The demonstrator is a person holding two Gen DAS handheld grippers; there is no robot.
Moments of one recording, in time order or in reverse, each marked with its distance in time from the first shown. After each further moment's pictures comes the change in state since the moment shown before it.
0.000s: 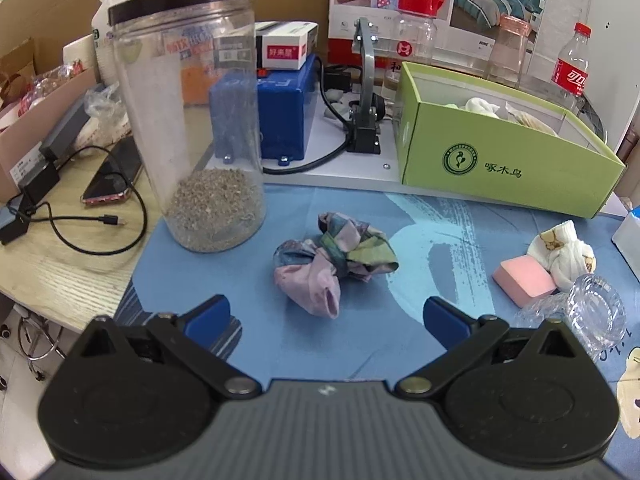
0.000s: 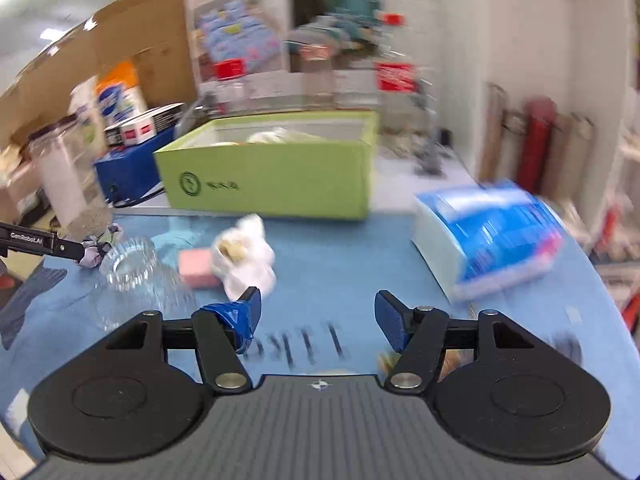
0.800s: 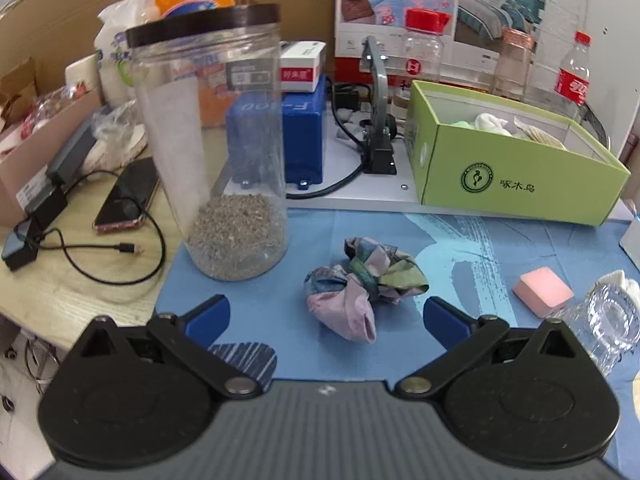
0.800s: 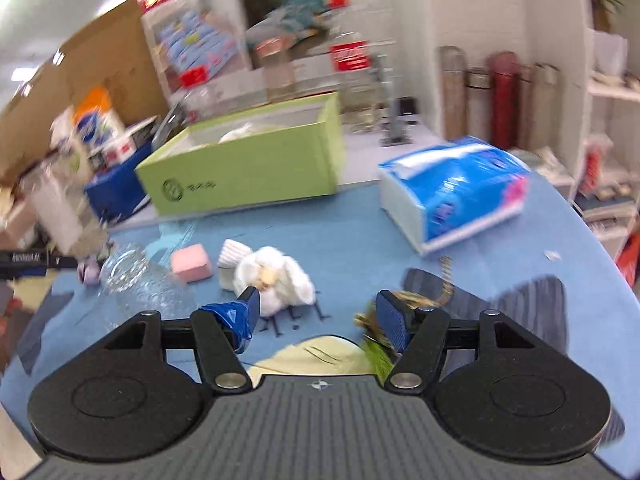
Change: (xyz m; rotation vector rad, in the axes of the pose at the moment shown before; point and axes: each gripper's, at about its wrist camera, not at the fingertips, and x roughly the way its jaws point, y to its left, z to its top) left arm -0.001 0.018 0.010 0.064 -0.056 0.000; right arm -0.049 -0.045 -0.033 0.260 0.027 -0.020
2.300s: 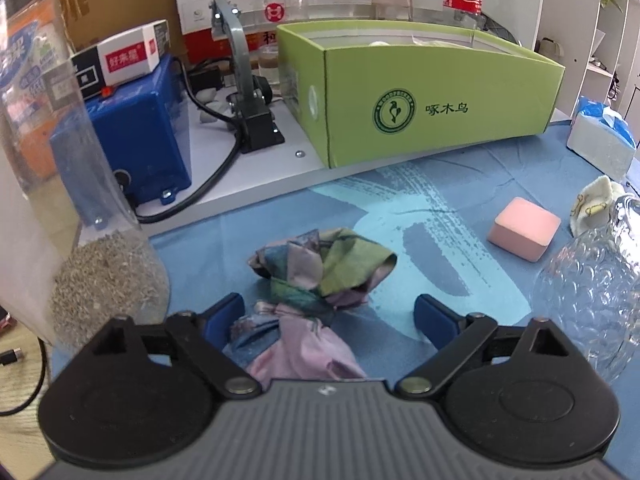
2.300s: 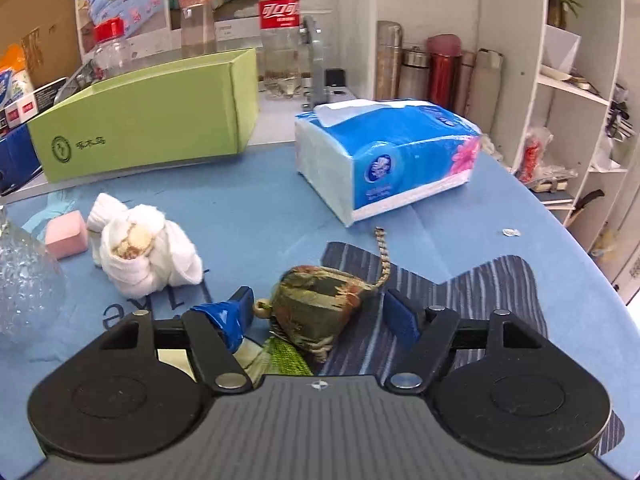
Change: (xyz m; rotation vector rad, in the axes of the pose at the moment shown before) left arm 0.079 -0.019 0.006 0.299 0.046 -0.283; right arm 0.069 -0.003 -0.017 -0.101 0.027 -0.251
